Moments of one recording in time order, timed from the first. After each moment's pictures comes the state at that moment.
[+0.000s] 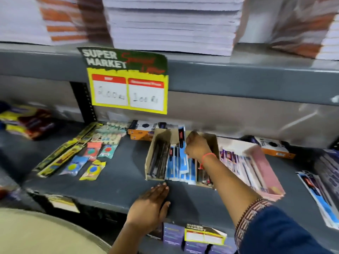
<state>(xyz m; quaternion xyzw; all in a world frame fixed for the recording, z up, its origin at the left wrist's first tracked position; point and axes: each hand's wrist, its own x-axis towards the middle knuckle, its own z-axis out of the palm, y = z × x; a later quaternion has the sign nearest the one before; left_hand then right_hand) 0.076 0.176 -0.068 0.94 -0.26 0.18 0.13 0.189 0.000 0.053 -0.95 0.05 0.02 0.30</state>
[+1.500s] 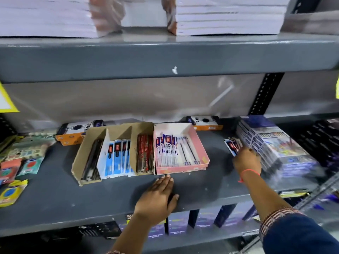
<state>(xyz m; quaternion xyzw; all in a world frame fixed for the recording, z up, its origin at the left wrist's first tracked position) 0.057 0.007 -0.076 0.92 -0.38 0.01 0.10 0.030 -0.272 -0.003 -0.87 0.44 -0.10 0.18</state>
